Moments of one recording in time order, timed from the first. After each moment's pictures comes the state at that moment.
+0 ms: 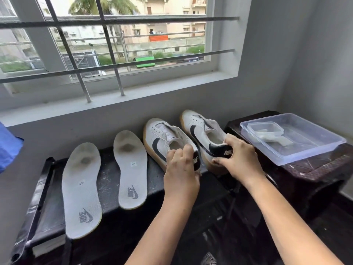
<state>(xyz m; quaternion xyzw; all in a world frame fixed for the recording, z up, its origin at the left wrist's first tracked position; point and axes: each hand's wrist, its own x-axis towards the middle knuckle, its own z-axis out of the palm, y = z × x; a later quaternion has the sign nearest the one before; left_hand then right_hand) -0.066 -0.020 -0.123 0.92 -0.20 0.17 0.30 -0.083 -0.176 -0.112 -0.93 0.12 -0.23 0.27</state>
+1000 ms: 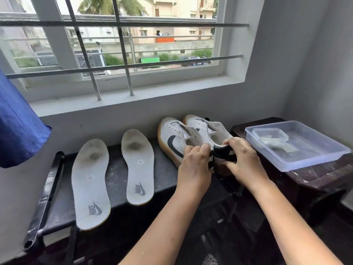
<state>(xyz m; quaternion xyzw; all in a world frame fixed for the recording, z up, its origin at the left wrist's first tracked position) -0.053 -0.034 -0.119 0.90 -0.26 0.16 0.31 -0.080 -0.177 -0.117 -0.93 0.06 -0.24 0.26</state>
